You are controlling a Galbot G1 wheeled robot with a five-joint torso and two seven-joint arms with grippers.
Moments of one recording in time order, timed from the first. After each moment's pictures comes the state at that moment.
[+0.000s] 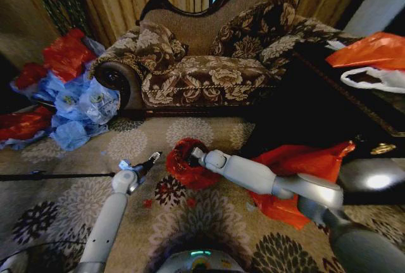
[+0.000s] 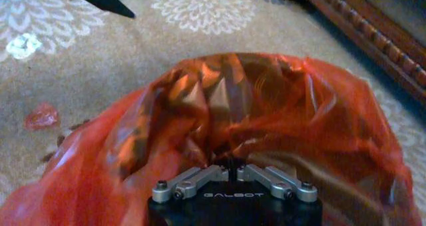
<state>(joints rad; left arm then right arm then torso) 1.00 -1.22 -0.60 -1.61 -1.46 0.50 -0.42 -0.01 1.31 -1.02 1.12 0.70 -0.47 -0.11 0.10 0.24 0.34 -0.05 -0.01</state>
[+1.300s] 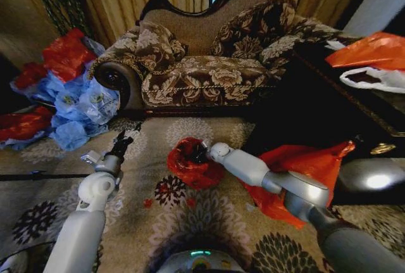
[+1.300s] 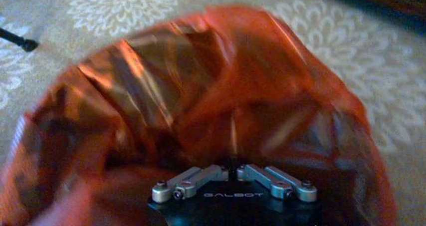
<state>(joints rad) 1.20 -1.12 -0.68 -2.06 -0.87 0.17 -0.02 -0.10 1.41 -0.76 0.88 0.85 -0.57 -0.07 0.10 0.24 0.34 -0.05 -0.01</state>
